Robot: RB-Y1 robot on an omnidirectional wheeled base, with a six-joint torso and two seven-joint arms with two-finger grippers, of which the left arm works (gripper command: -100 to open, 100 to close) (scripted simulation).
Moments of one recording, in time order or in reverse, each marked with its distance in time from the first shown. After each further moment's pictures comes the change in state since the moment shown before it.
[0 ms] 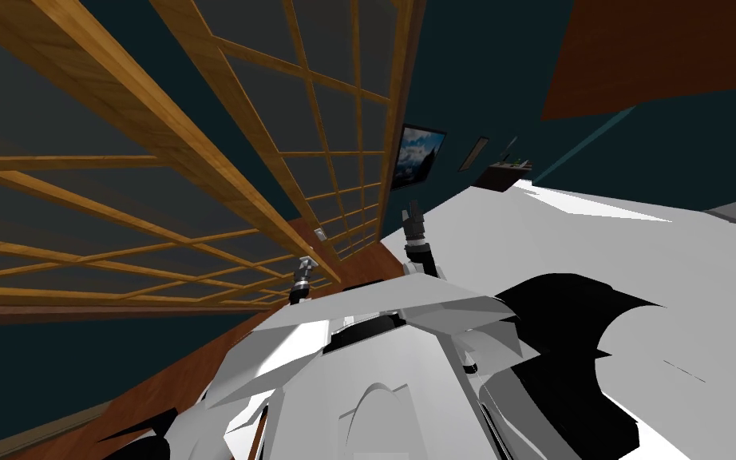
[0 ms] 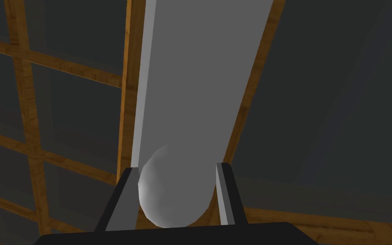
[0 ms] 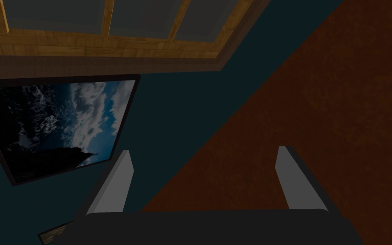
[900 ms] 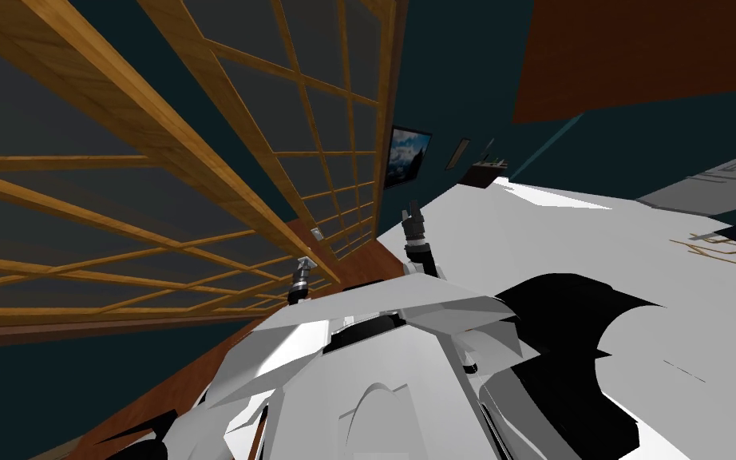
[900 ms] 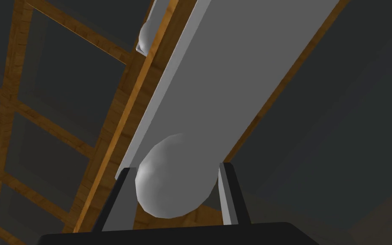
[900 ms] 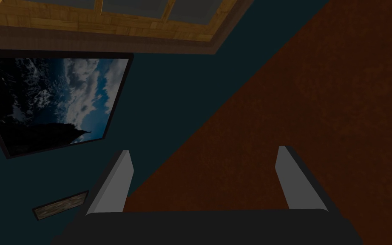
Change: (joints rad) arm 0.017 0.009 -0.035 -0.020 0.105 0.000 0.231
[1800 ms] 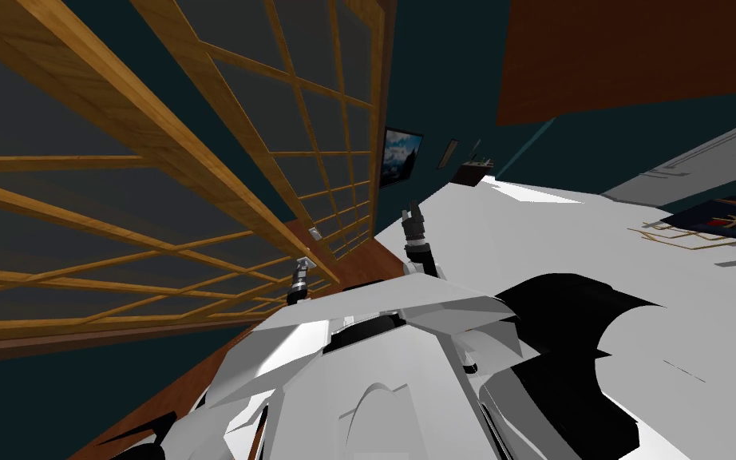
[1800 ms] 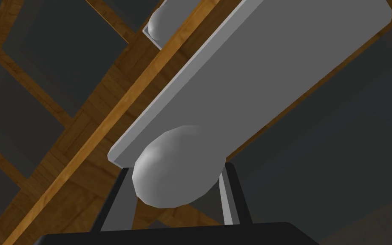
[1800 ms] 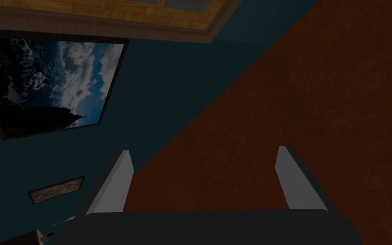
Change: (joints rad) arm 0.020 0.005 -0.029 -0.028 0.086 0.008 0.206
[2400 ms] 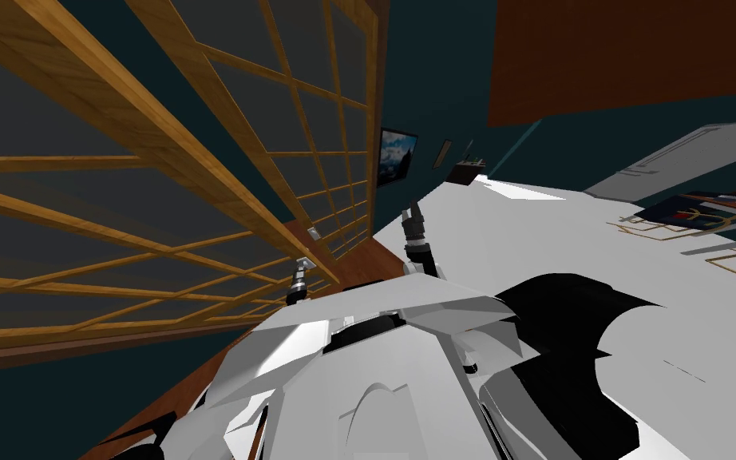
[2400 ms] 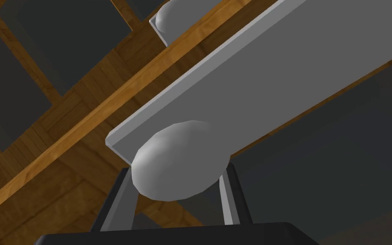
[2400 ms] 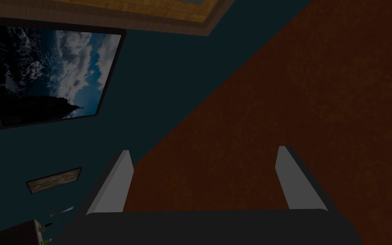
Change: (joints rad) arm 0.000 0.008 -0.018 0.008 0.053 -0.009 0.139
